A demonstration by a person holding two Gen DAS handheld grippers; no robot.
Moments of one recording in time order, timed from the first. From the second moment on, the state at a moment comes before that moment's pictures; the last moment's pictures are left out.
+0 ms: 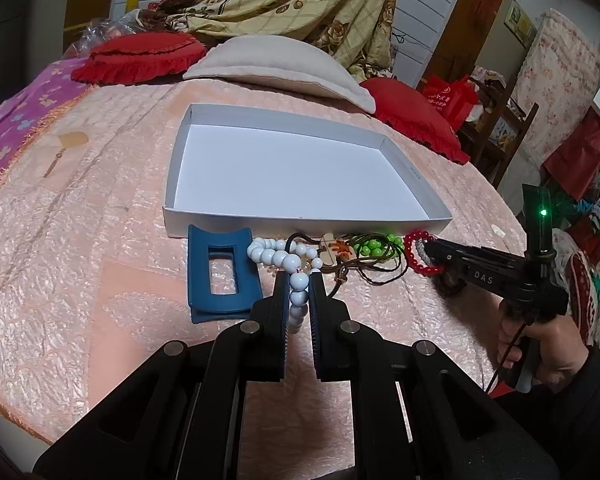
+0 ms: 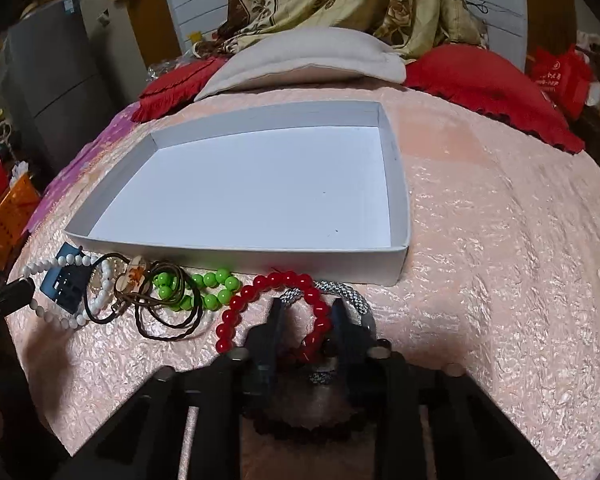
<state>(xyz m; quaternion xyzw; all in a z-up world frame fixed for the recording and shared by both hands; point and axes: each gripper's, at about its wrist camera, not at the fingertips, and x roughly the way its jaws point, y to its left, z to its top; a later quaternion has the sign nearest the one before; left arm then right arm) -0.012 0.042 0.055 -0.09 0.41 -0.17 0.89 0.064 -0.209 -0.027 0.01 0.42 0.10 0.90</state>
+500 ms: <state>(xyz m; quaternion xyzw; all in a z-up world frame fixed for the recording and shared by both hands) -0.013 0.051 0.063 -0.10 0.38 -0.17 0.90 0.007 -0.206 0.021 0.04 0.30 0.14 0.94</state>
